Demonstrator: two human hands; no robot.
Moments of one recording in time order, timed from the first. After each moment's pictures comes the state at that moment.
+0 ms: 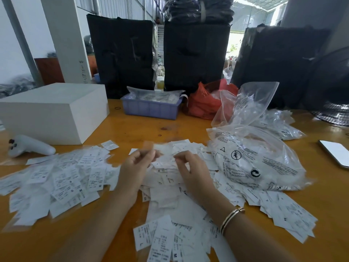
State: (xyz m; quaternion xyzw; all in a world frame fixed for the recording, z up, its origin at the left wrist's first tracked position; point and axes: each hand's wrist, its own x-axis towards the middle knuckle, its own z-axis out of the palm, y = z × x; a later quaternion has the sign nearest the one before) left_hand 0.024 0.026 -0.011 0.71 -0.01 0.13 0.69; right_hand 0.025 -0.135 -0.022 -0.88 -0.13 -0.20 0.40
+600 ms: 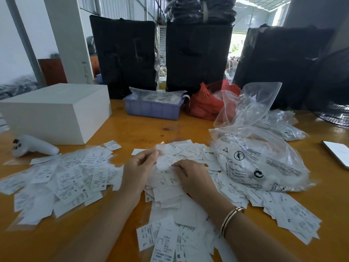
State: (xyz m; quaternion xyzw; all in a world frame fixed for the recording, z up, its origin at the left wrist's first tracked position) left_hand 0.028 0.027 -0.016 0.72 -0.01 0.16 0.68; right_hand 0.029 -0.134 -0.024 -0.93 -0.16 -0.17 0.28
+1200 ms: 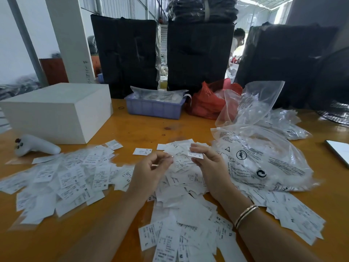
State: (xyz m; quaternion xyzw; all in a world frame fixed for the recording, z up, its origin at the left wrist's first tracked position) left_hand 0.022 0.018 -0.017 0.75 -0.14 0.16 0.62; right_hand 0.034 -0.155 -0.013 -0.63 -0.07 -0.11 0.77
